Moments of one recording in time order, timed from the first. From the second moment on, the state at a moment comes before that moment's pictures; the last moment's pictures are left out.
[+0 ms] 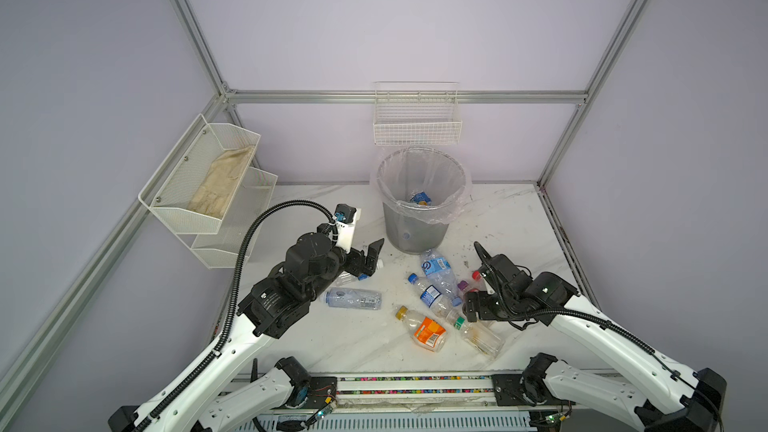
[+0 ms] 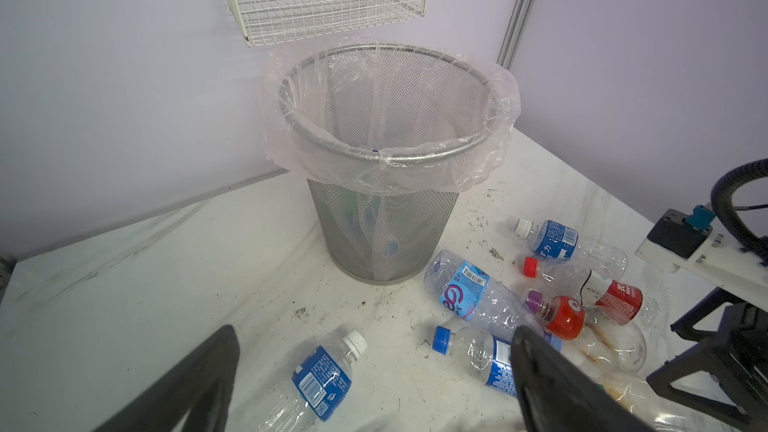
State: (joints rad) left arm -0.69 0.88 1.07 -0.49 -0.20 -0.10; right arm 0.74 0.99 0.90 -1.12 0.03 0.68
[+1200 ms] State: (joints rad) left arm -0.69 0.85 1.02 -0.49 -0.20 -0.10; right arm 0.98 1.39 0.85 -1.05 0.18 0.77
